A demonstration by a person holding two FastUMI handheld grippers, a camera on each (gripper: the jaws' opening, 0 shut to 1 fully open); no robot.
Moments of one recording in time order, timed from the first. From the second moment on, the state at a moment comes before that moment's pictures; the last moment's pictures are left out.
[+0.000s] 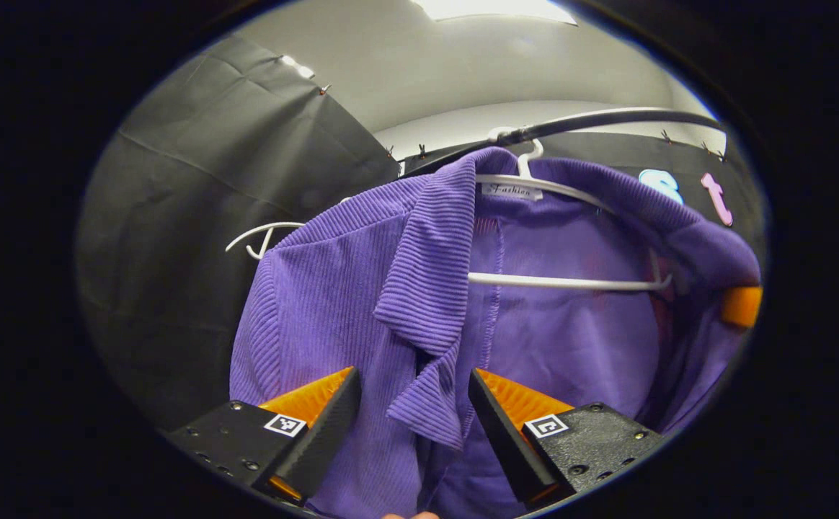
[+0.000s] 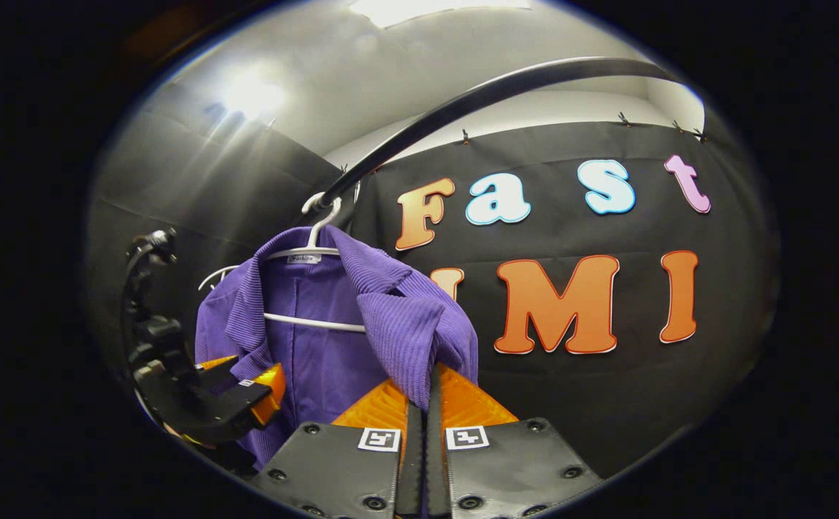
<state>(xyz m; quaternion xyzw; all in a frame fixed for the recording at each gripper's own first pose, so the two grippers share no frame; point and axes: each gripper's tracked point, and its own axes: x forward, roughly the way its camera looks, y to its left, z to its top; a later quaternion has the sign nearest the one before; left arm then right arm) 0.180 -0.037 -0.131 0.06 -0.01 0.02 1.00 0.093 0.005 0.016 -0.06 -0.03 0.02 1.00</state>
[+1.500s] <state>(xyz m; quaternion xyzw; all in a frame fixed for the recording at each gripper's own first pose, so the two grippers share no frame) 0.199 0.093 0.082 0.11 -0.10 0.07 0.99 0.121 -0.073 0.070 -0.10 -0.14 -0.18 0.97</state>
